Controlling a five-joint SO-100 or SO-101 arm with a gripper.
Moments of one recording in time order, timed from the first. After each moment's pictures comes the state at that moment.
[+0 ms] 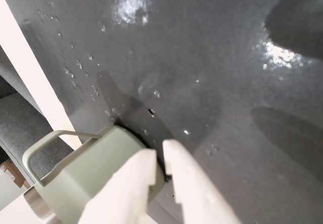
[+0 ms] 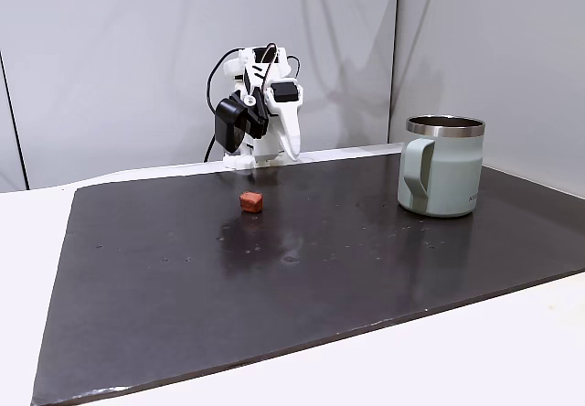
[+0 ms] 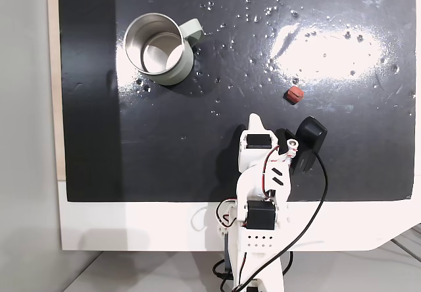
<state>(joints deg) 4.3 181.7 170.9 48.5 -0.1</state>
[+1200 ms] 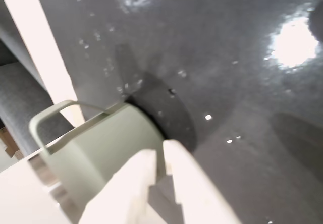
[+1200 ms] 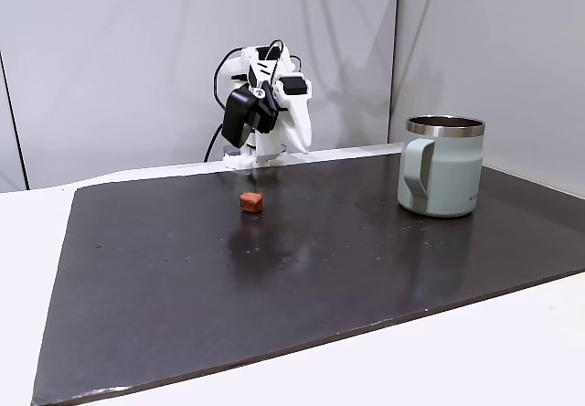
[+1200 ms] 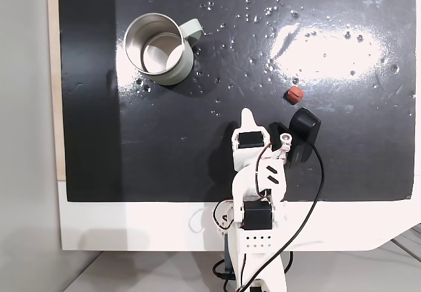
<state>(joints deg) 0.1 181.7 169.6 44.5 -3.1</state>
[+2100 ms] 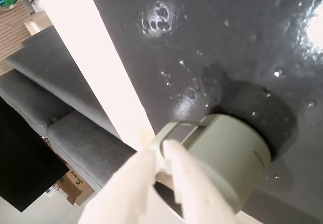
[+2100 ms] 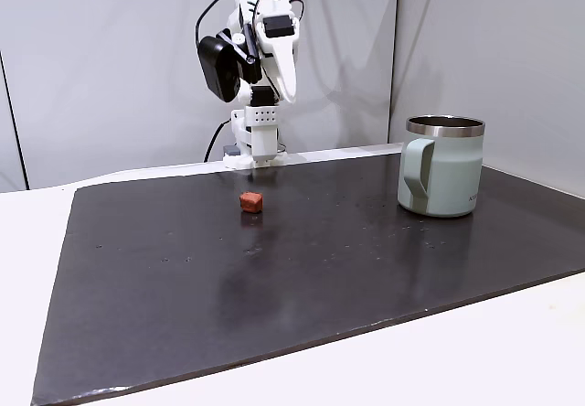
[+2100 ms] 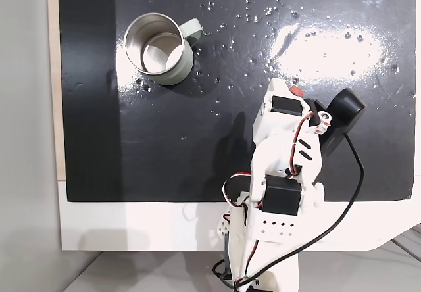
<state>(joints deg) 8.2 142.2 124.4 54.8 7.2</state>
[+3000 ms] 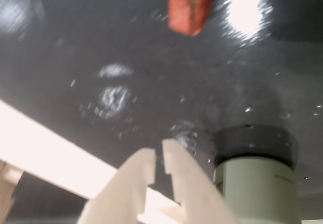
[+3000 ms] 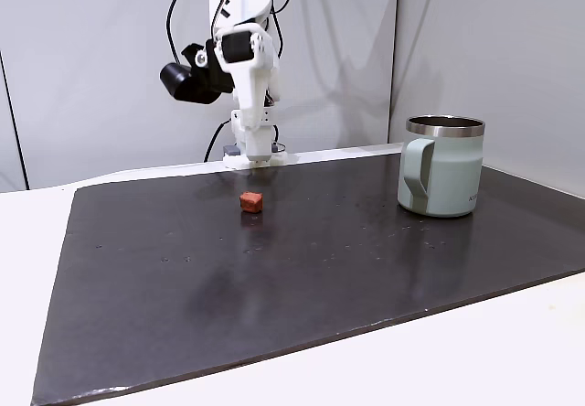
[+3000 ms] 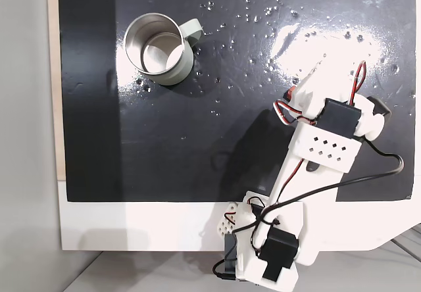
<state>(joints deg) 20.3 101.8 90.0 79.6 19.8</state>
